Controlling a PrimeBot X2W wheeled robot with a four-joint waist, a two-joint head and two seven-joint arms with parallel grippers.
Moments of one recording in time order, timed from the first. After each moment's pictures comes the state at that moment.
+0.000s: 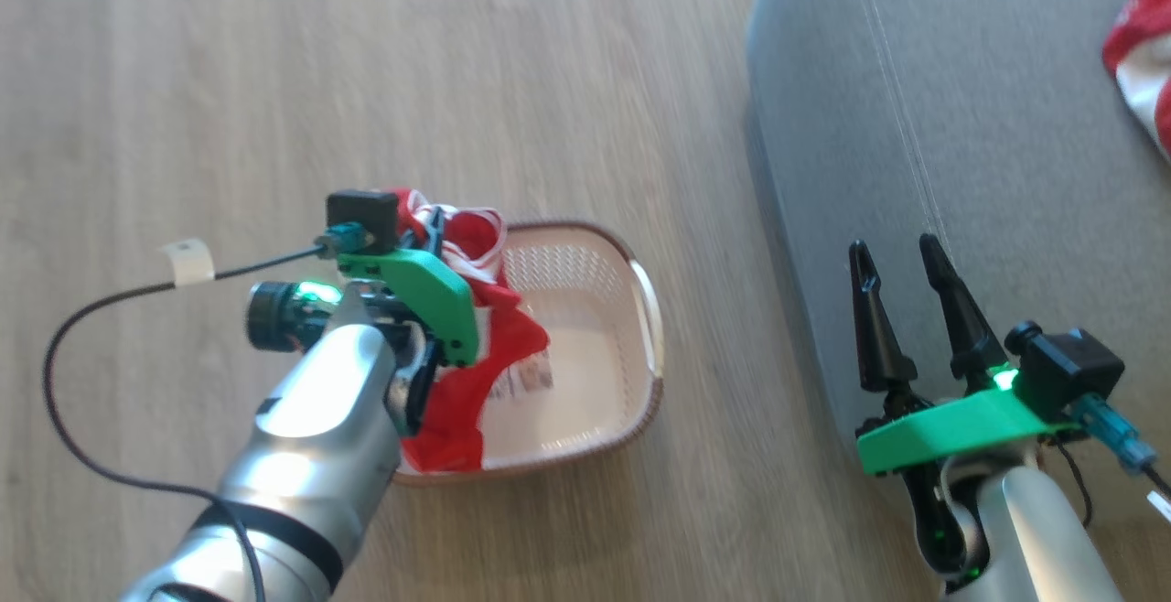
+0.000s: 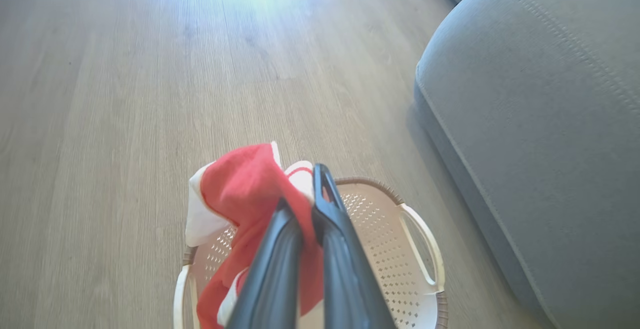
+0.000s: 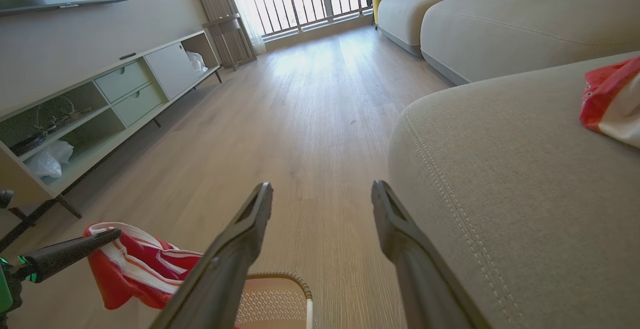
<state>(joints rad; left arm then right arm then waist) -0.77 0.03 -0.64 1.04 -0.66 0.09 -0.24 -0.13 -0.05 0.07 0.14 0.32 0.13 -0.26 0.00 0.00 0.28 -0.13</state>
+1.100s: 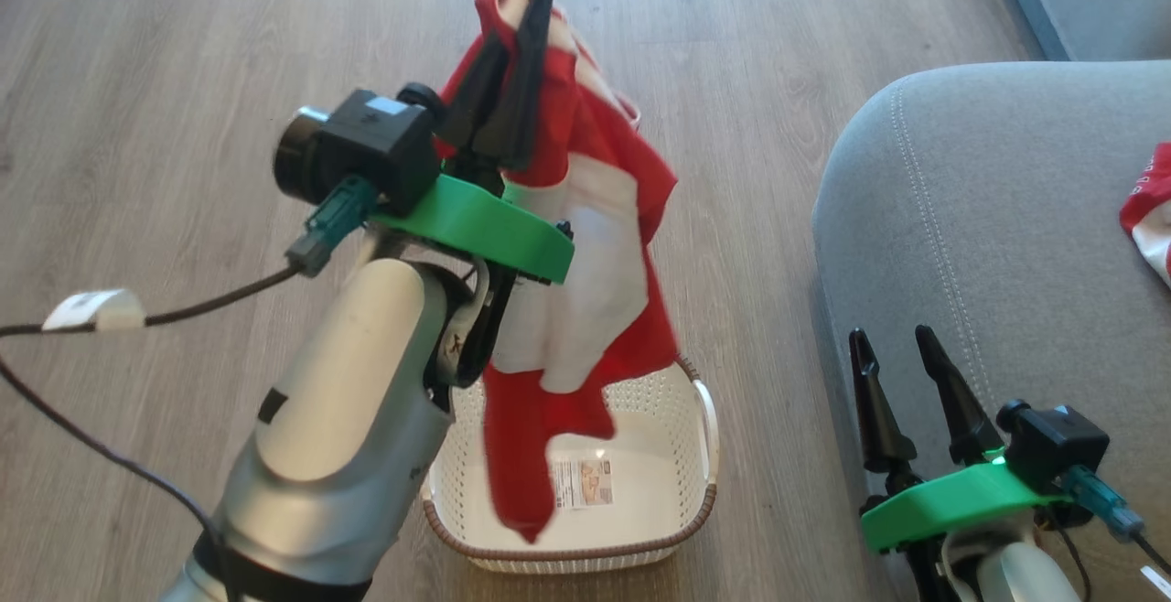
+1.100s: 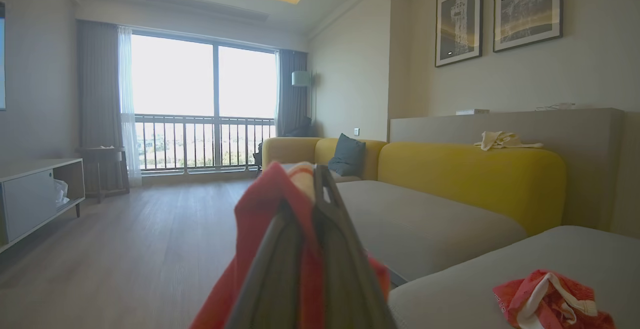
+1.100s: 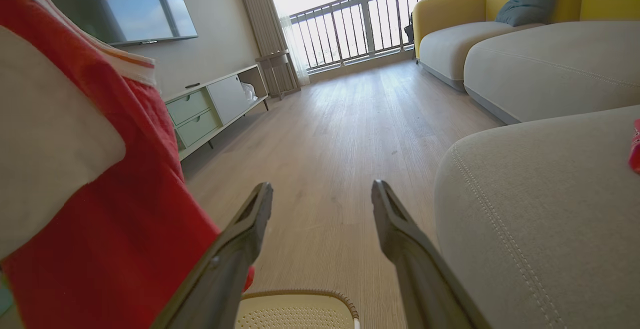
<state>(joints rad) -0.63 0.04 -0.50 0.20 -0.41 0.10 -0.25 0.00 -0.05 0.07 0.16 0.33 0.13 -0.26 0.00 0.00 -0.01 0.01</state>
